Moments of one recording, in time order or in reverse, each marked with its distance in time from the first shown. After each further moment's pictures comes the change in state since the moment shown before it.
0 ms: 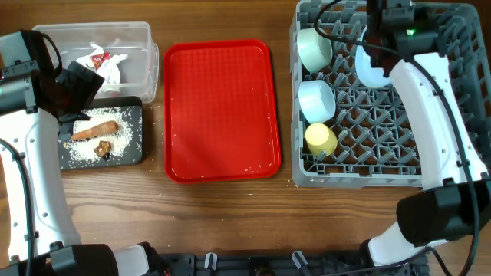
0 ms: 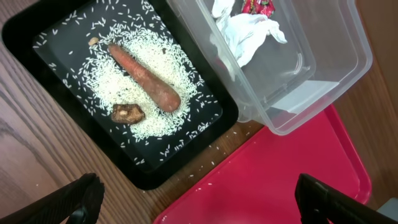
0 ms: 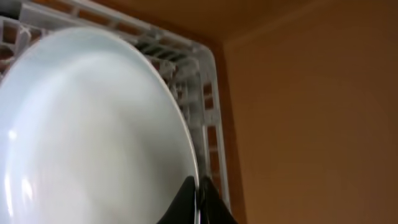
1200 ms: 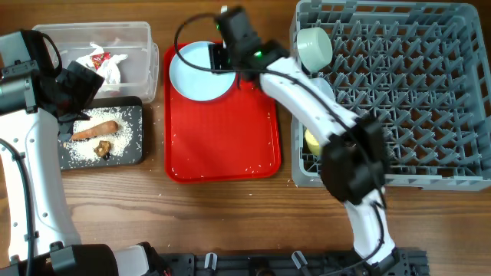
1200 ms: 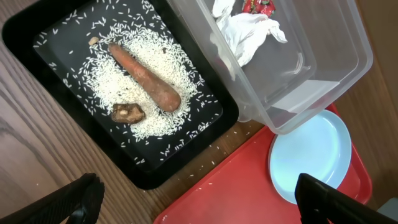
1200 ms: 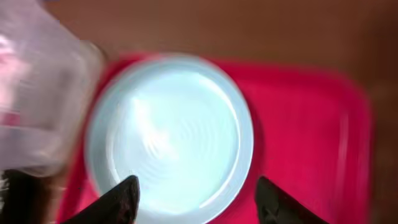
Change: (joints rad) left arm 0.000 0.000 0.000 0.001 0.000 0.000; right arm 0.468 0.468 0.175 0.283 -0.752 0.708
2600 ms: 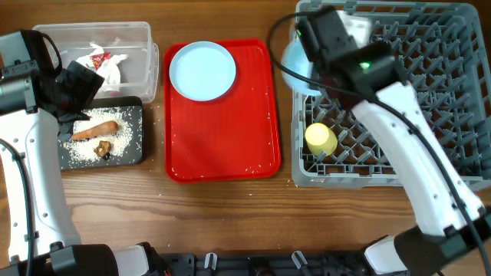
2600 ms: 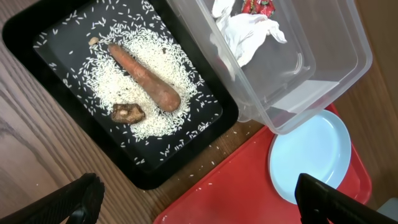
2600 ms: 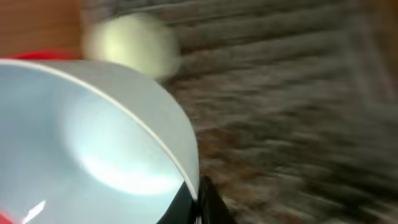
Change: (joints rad) left arm 0.000 -0.001 0.000 -0.001 0.000 0.000; right arm -0.133 -0.587 -0.143 -0.744 0.541 0.235
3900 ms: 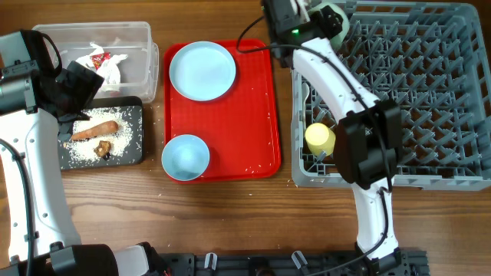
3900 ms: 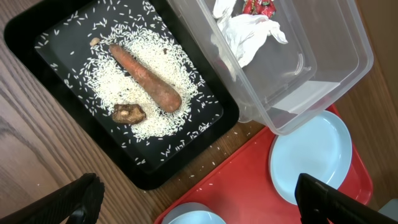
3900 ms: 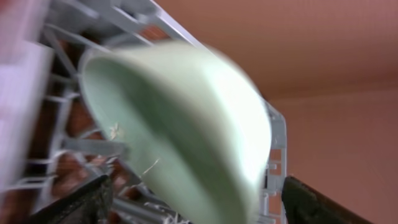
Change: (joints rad) left arm 0.000 0.000 0.000 0.001 -0.003 0.000; right arm -0.055 0.630 0.192 0.617 0.369 -0.909
